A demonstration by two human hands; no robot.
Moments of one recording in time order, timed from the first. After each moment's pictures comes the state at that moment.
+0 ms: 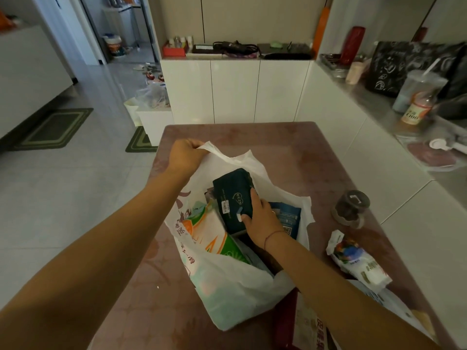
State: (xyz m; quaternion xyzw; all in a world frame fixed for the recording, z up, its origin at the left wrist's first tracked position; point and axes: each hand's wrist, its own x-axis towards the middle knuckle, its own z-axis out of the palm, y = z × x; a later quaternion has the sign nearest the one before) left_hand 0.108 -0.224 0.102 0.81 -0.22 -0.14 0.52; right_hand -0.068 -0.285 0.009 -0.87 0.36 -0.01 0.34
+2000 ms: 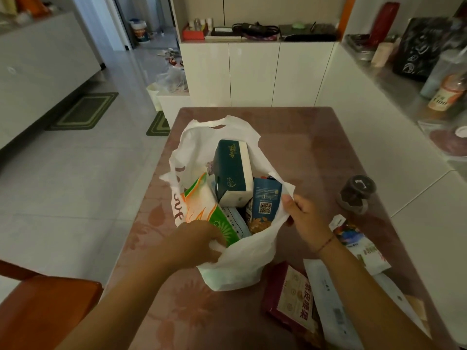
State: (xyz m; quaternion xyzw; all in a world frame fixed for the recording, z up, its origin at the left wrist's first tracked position) left_hand -0.051 -0.111 0.060 0.85 -0.46 -0.25 0.06; right_hand -0.173 -0.311 0.017 -0.74 0.29 -0.18 0.58
